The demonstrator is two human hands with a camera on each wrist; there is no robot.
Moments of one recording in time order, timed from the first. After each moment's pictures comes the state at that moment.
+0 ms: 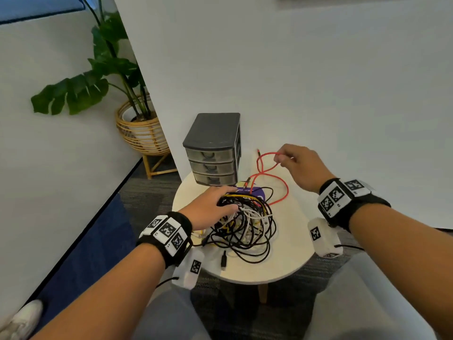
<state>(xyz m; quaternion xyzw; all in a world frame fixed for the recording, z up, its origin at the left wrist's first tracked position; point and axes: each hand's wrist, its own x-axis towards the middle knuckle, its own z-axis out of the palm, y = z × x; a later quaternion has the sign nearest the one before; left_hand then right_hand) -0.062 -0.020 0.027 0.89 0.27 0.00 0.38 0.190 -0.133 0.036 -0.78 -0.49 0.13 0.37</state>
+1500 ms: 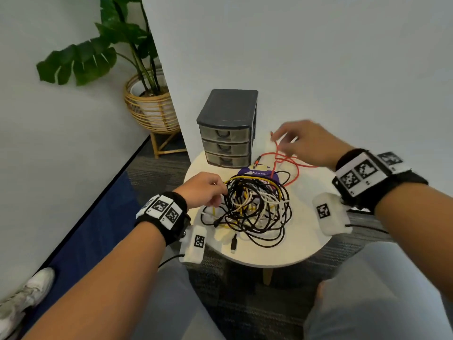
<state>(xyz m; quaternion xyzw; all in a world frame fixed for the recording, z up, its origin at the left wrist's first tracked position) -0.089 0.016 0.001 0.79 0.39 0.00 0.47 0.155 -0.115 0.077 -0.77 -0.53 0.22 0.28</state>
